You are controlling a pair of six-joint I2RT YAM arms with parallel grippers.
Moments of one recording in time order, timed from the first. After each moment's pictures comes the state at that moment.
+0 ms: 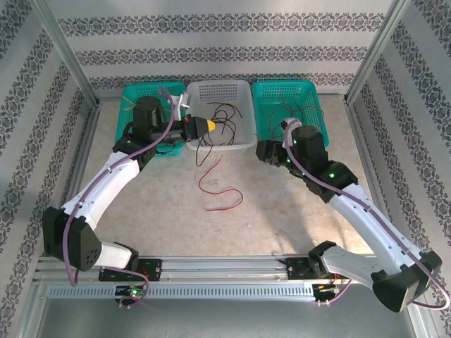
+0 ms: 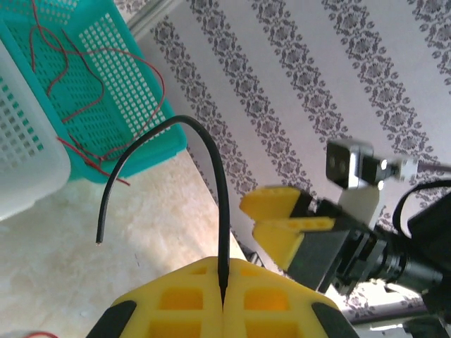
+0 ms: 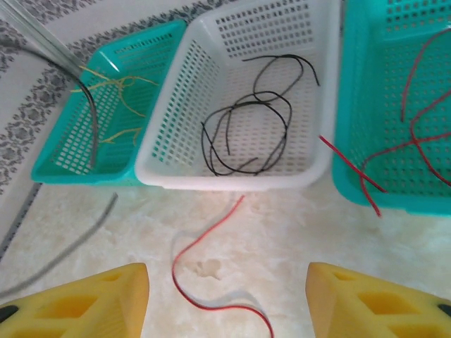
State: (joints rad) left arm -0.32 1.40 1.24 -0.11 0.81 -0.75; right arm 0.50 1.04 1.05 -0.54 -0.04 0.50
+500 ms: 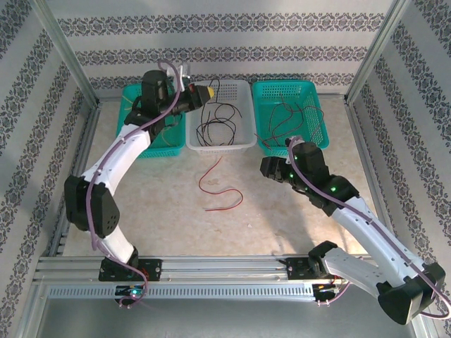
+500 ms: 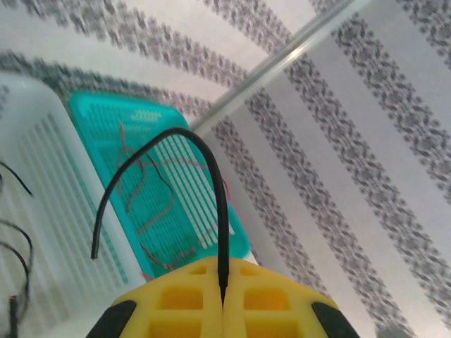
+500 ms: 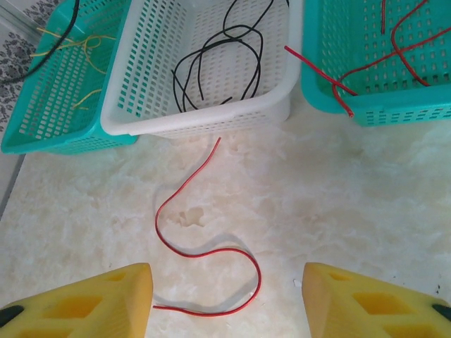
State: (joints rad) left arm -0.28 1.71 1.60 -0.09 0.58 -0.68; right arm 0.51 0.93 0.90 -0.58 -0.05 0.60
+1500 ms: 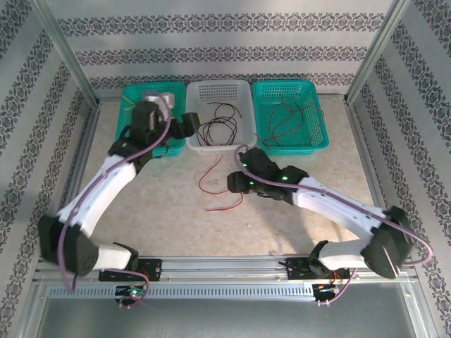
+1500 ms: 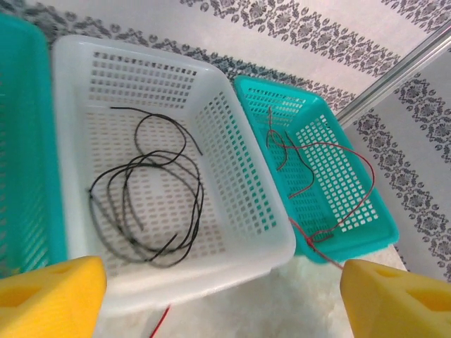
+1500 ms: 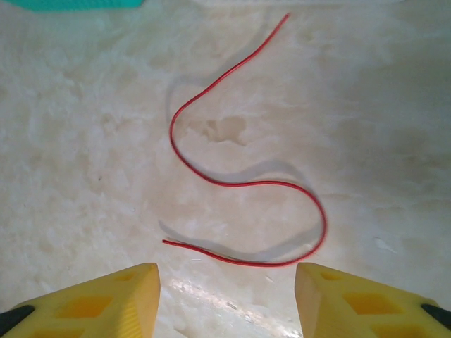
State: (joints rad) left arm -0.32 1.26 1.15 -0.29 0.16 -0.47; right arm 0.84 1.35 1.03 -0.59 0.02 0.64
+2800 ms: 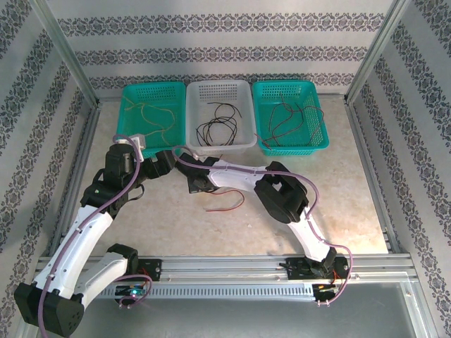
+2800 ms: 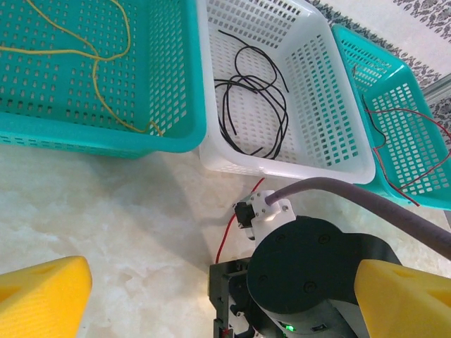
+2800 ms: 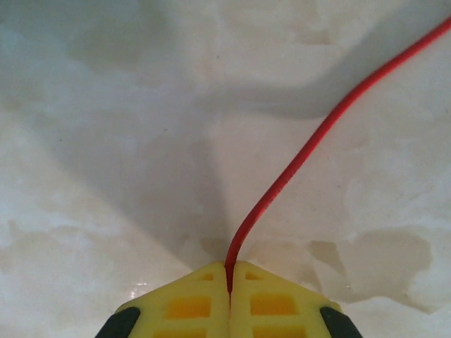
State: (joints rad) left arm -0.23 0.87 0.83 -0.50 0.12 -0.54; right arm 0.96 2.21 1.65 -0.67 0.22 0.79
